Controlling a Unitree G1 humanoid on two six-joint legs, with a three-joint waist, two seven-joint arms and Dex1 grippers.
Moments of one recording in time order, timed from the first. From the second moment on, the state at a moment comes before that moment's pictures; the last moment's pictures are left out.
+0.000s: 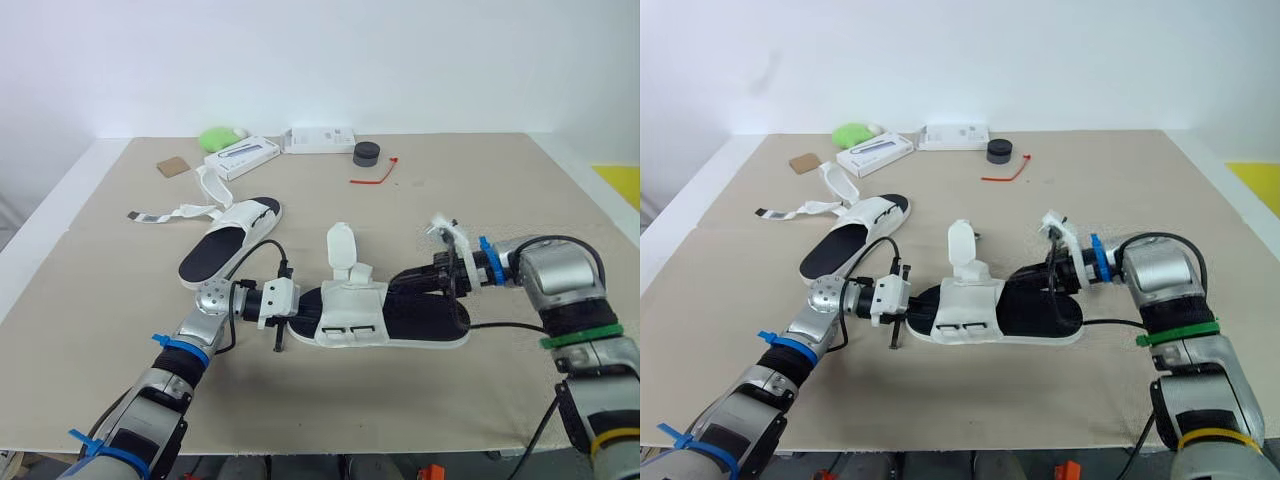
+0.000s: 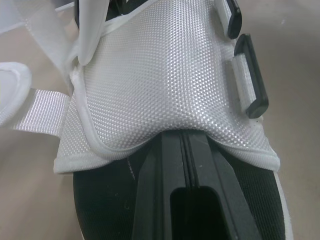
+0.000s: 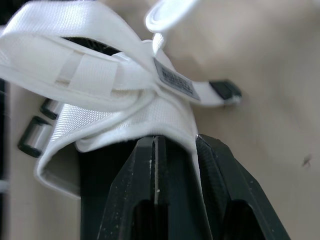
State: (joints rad) left arm -0.59 0.29 -0.30 0.65 -0.16 -0.50 -1.32; right arm -0.72 -0.74 0.17 0.23 0.25 0.80 1.36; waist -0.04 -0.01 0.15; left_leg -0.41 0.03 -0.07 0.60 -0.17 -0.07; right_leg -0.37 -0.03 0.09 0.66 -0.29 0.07
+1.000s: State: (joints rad) left arm -0.59 0.28 -0.30 0.65 -0.16 -0.50 -1.32; right arm -0.68 -0.71 0.12 0.11 0.23 0.46 1.19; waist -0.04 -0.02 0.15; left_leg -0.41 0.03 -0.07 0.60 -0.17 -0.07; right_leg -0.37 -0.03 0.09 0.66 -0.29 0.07
